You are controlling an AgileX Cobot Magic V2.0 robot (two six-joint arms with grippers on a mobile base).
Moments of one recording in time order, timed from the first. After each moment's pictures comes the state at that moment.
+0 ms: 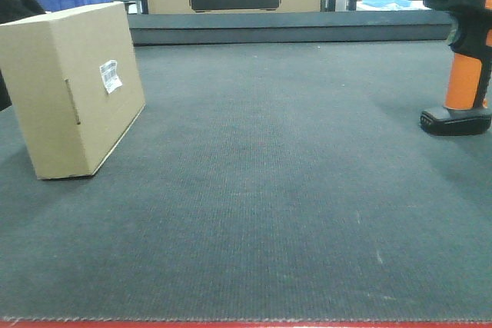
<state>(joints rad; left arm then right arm) 0.01 0.00 0.00 0.07 0.06 0.02 -0.08 0.00 0.00 0.10 0.09 -0.04</state>
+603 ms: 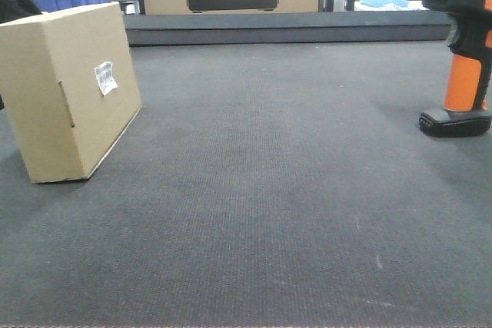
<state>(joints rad) 0.01 0.00 0.00 0.07 0.05 0.02 -0.08 0.00 0.00 0.10 0.09 -0.04</state>
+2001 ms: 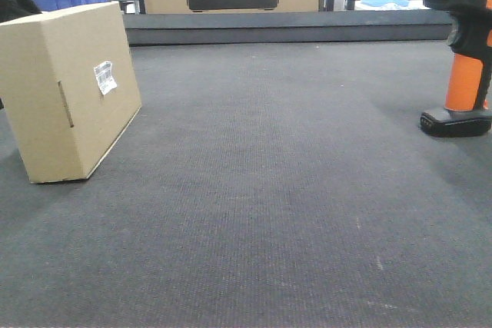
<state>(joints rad) 0.00 1.10 -1.15 -0.07 0.81 -0.08 -0.08 0.00 0.00 0.10 0.09 -0.04</state>
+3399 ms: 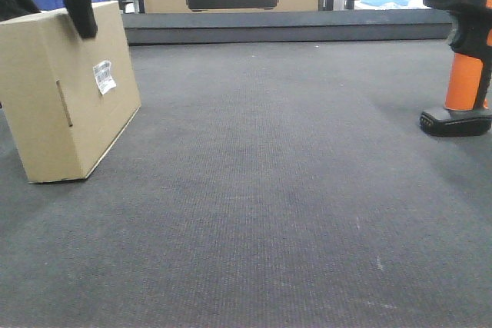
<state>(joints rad) -0.24 1.67 -1.42 0.09 0.94 -0.34 -0.08 0.00 0.00 0.10 0.09 -0.04</state>
